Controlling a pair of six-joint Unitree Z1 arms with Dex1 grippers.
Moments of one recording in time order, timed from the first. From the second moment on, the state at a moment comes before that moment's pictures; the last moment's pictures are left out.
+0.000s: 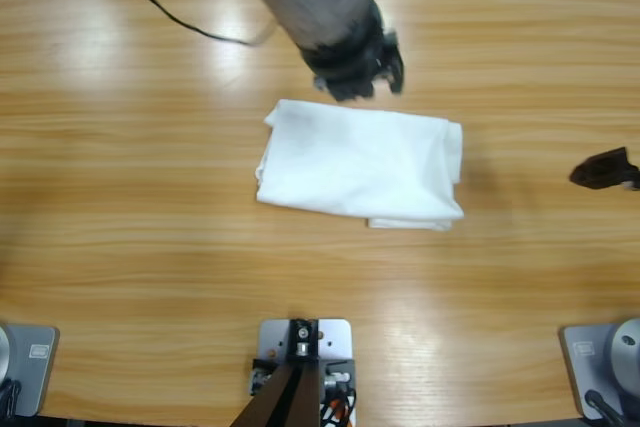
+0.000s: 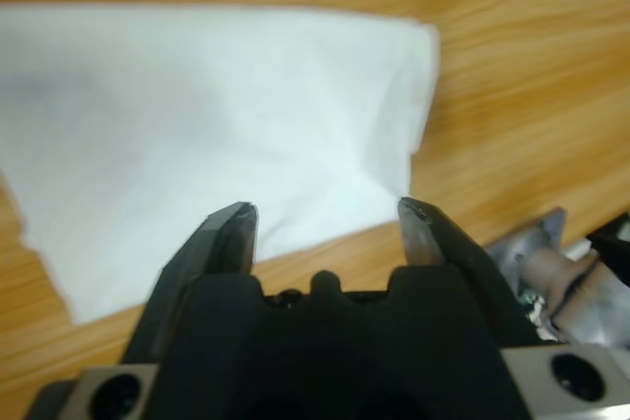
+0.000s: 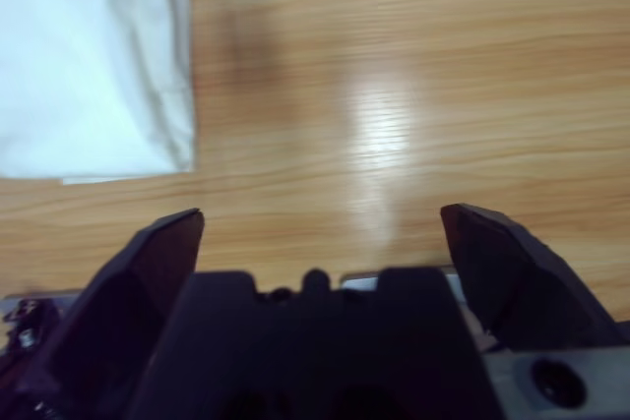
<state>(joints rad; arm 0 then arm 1) -1.01 2.24 -2.18 1.09 -0.09 -0.89 0.66 1.31 -1.05 1.12 -0.16 0.74</state>
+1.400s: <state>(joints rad) -0.58 2.68 -2.67 1.51 0.04 -0.49 0.57 1.31 -0.94 0.99 -0.08 0.65</state>
